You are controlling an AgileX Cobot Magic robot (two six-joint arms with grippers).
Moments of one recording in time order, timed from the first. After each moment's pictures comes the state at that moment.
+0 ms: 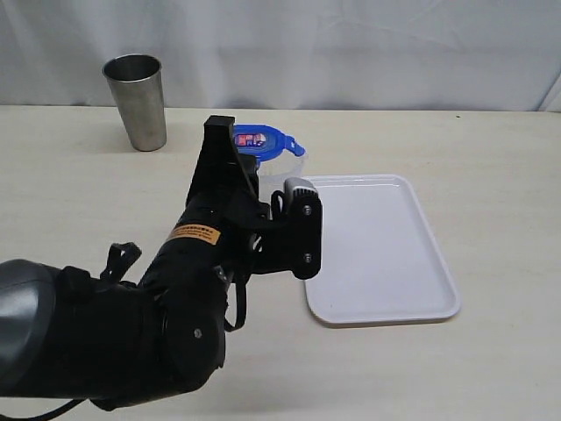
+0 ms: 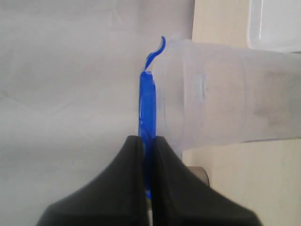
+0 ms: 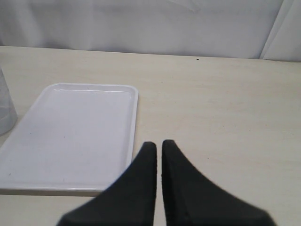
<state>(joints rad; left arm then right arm) -1.11 1.79 -0.79 -1.16 -1.00 2.11 0.06 0.00 0.00 -0.10 0.35 0.04</state>
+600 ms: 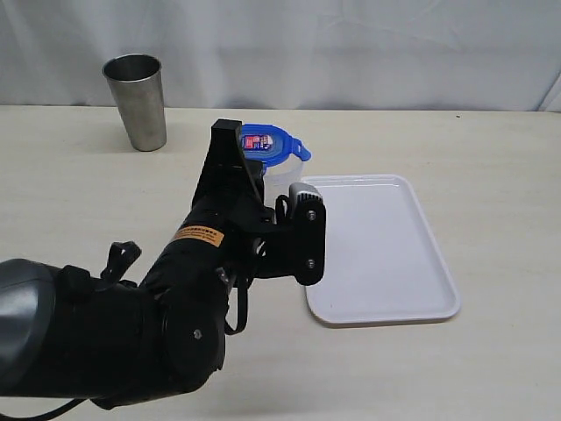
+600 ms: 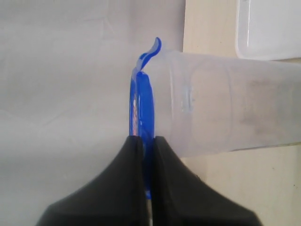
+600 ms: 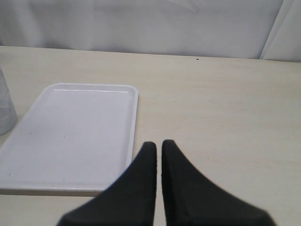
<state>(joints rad) -1.11 1.79 -0.79 -1.14 -0.96 2.11 0.06 0.00 0.00 -0.10 0.35 0.04</state>
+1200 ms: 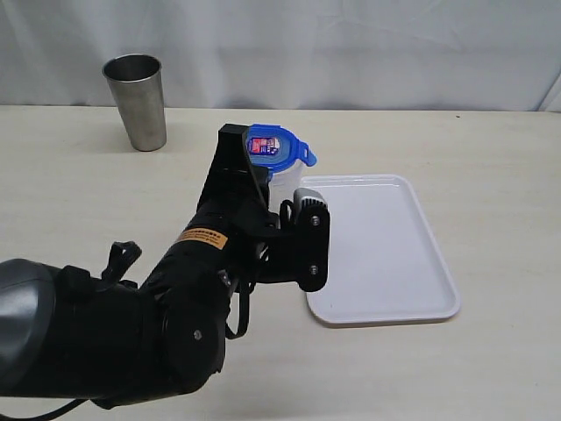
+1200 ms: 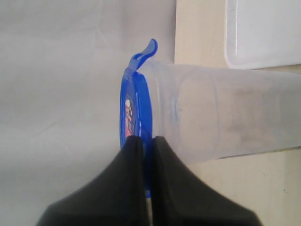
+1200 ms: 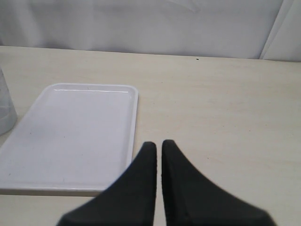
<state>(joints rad) -1.11 1.79 -0.79 -1.13 -0.92 2.11 0.06 0.00 0.00 -0.10 0.35 0.04</state>
